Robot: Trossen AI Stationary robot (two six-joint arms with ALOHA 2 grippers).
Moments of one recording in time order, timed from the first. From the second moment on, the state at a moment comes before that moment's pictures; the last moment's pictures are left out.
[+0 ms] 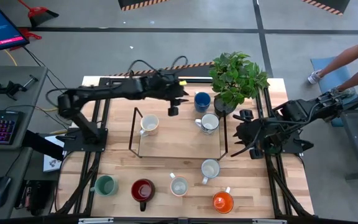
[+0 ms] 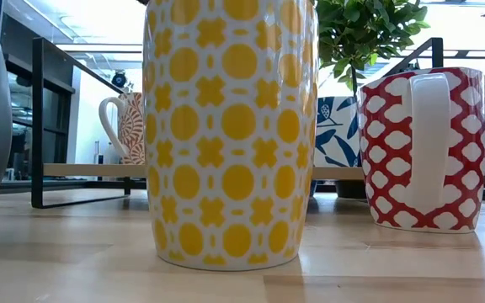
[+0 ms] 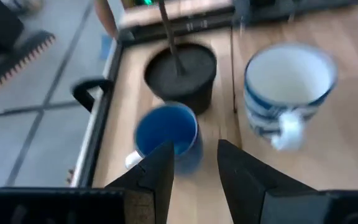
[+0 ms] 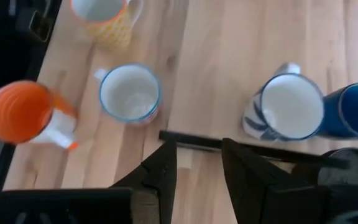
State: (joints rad) left arm 0.33 1.65 1.34 -0.28 0.10 0.40; right arm 0.40 1.14 1.39 -1.25 0.16 0.18
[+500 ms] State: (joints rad) left arm 0.38 2.02 1.85 -0.76 0.13 0.59; right arm 0.40 1.14 1.39 -1.33 0.14 0.18
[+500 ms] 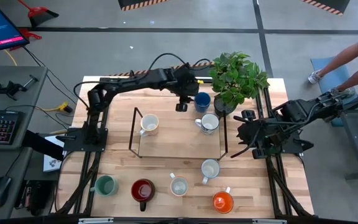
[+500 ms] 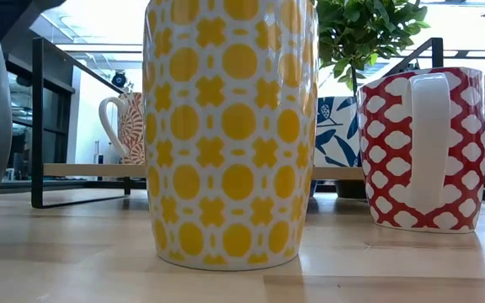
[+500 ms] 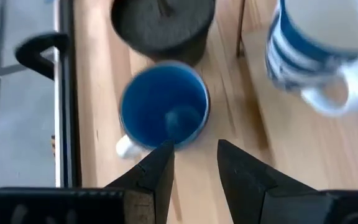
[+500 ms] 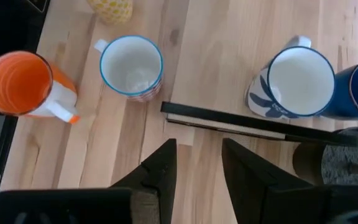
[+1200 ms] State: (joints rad) left arm 0.35 1.70 1.88 -1.36 0.15 0.44; right arm 0.36 1.17 1.39 -0.78 0.53 -0.18
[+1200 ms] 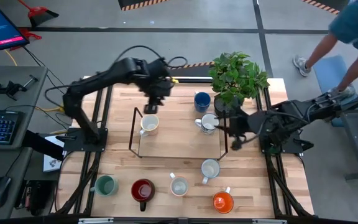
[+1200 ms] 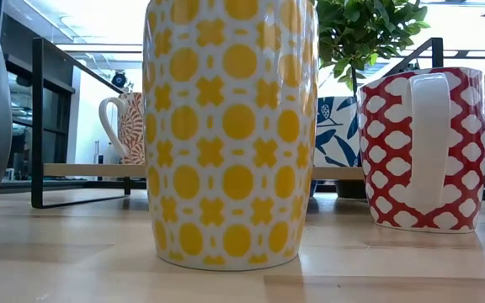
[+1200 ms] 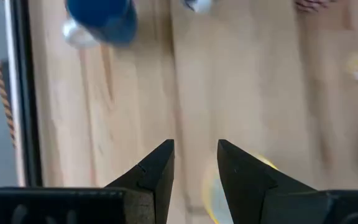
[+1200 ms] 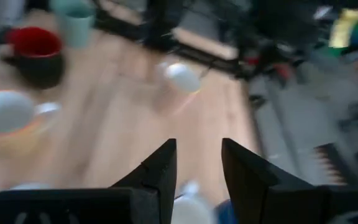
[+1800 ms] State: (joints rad) left arm 0.29 1.25 1.54 -1.36 0.14 0.19; right arm 0.03 1.51 1.48 -0.47 0.42 -0.34
